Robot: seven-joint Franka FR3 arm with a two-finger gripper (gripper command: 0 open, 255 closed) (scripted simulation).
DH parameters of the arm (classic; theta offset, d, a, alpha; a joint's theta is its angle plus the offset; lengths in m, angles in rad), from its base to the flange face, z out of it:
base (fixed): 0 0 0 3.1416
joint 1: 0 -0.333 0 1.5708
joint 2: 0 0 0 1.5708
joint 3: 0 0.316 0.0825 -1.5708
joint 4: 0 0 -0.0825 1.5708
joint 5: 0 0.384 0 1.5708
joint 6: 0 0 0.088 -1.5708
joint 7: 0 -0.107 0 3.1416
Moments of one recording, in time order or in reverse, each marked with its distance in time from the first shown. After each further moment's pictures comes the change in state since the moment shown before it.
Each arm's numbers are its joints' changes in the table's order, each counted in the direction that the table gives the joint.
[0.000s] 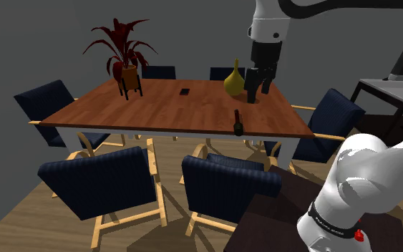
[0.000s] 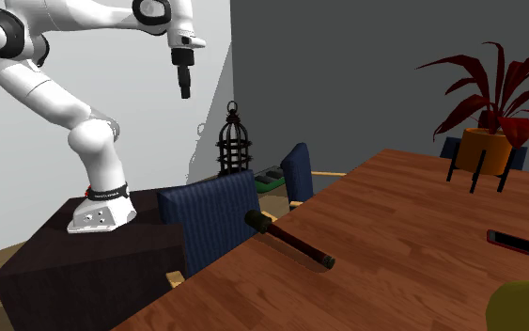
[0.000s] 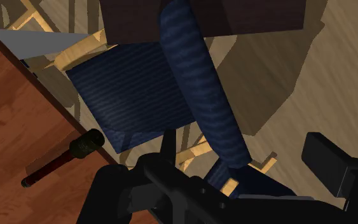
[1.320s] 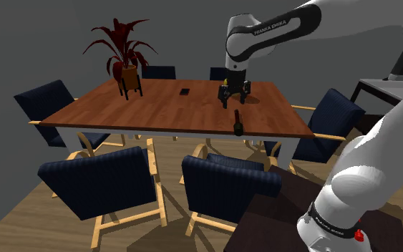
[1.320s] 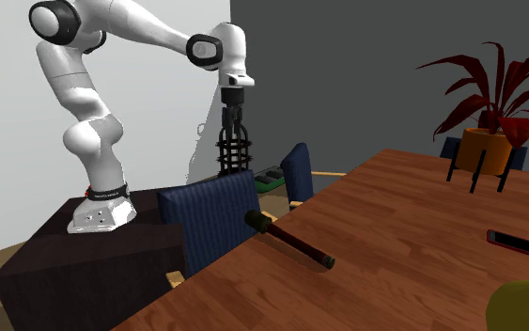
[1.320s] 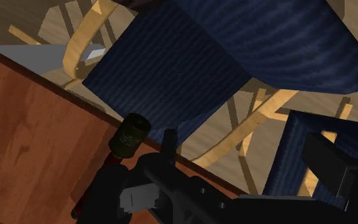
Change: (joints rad) arm 0.150 0.512 -0.134 -0.100 -0.033 0.403 -0.116
